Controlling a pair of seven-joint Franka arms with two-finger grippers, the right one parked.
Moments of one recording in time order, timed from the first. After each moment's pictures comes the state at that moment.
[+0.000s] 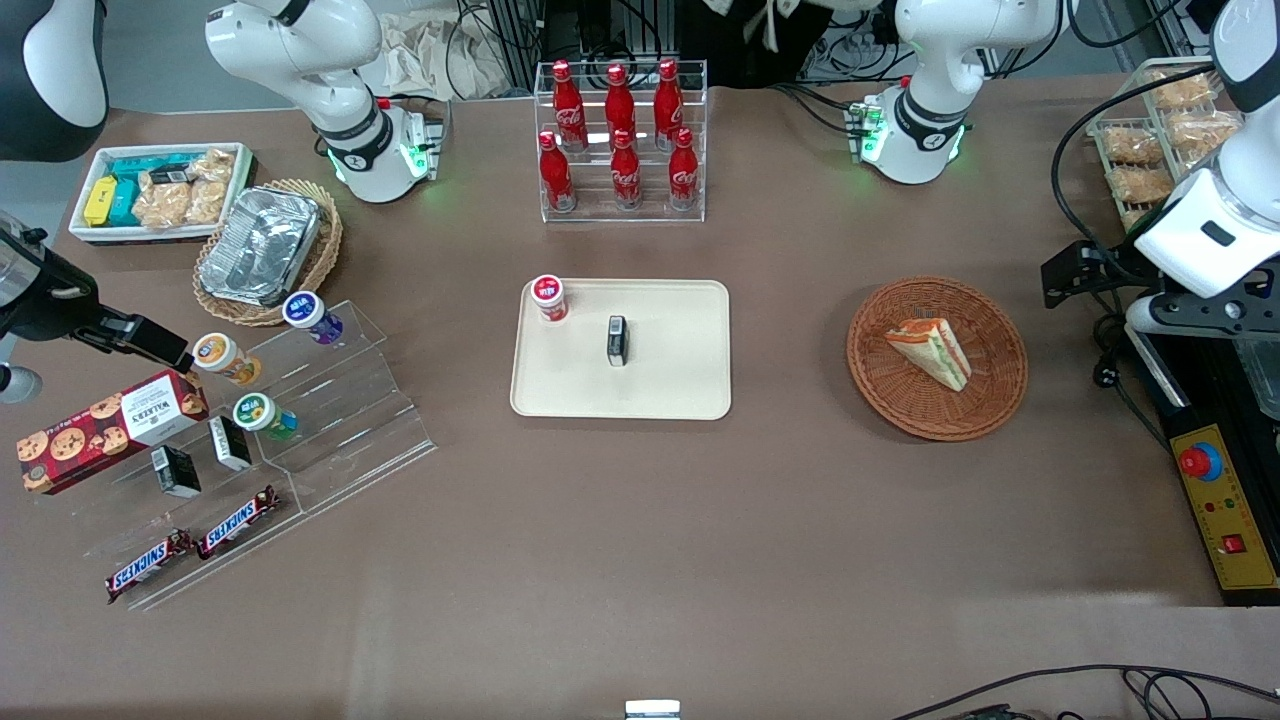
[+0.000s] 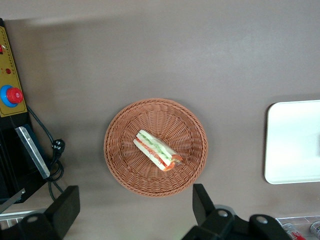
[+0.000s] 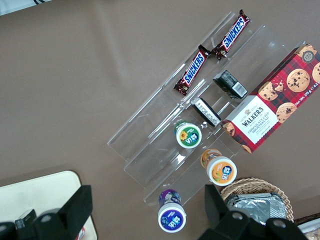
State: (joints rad) arm -0.04 0.02 -0.05 -1.58 0.00 1.57 0.00
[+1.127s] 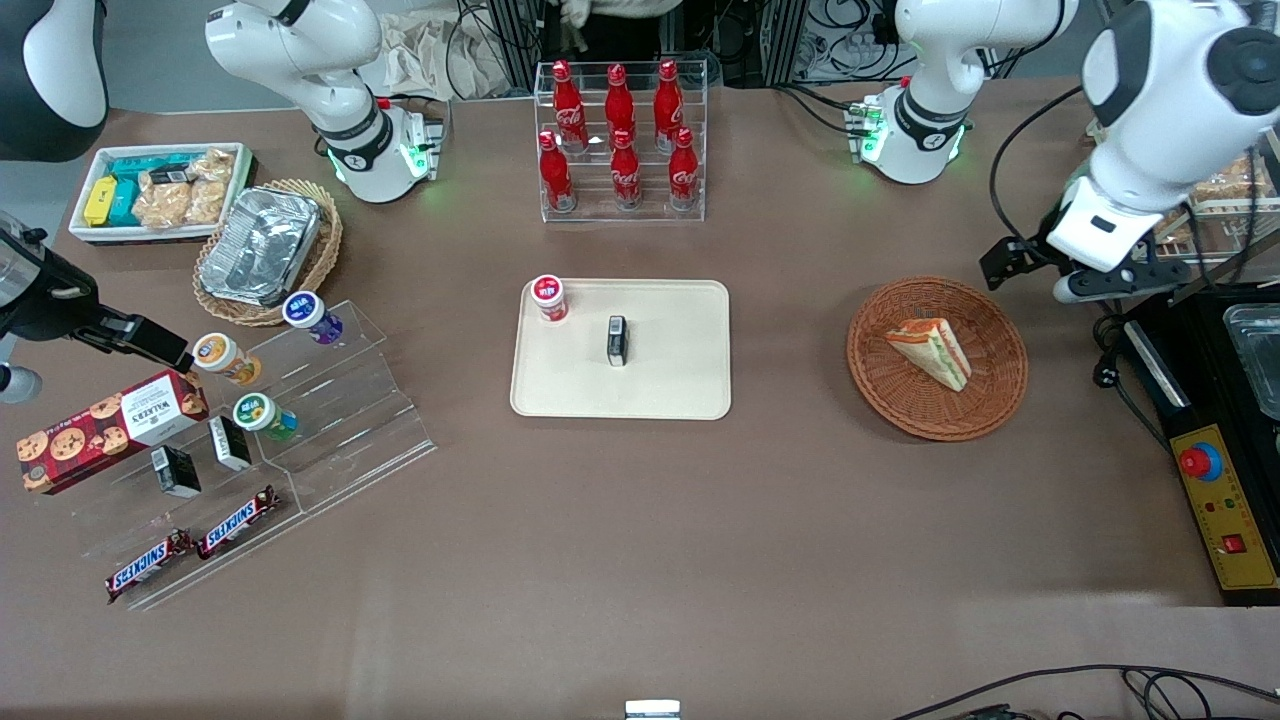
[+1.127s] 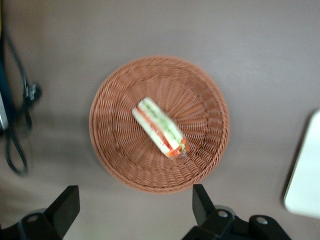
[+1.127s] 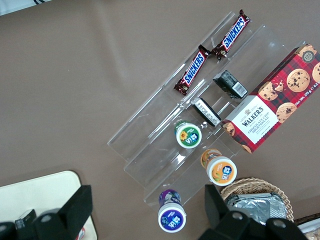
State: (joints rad) arm -0.04 -0.32 -0.05 -2.31 0.00 1.97 -0.33
